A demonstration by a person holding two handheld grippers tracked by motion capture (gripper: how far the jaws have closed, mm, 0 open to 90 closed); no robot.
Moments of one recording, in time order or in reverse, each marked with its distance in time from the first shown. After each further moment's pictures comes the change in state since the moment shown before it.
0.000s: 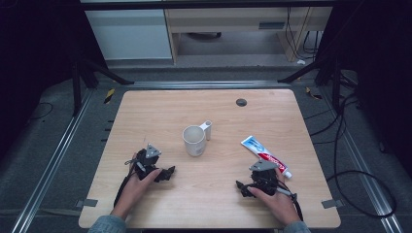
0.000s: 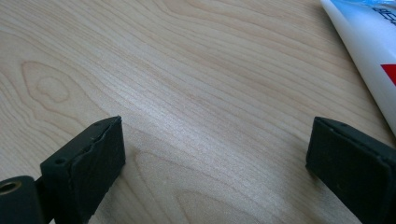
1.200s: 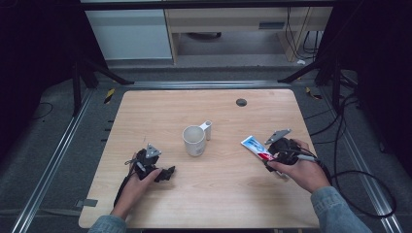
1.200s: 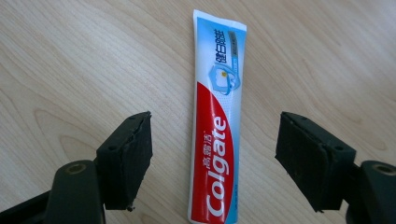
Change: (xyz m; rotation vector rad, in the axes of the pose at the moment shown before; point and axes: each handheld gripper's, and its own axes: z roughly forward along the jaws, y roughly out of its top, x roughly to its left) left arm 0.000 0.000 0.000 0.000 0.001 -0.001; right arm -0.063 0.079 -0.061 0.288 -0.123 -0.216
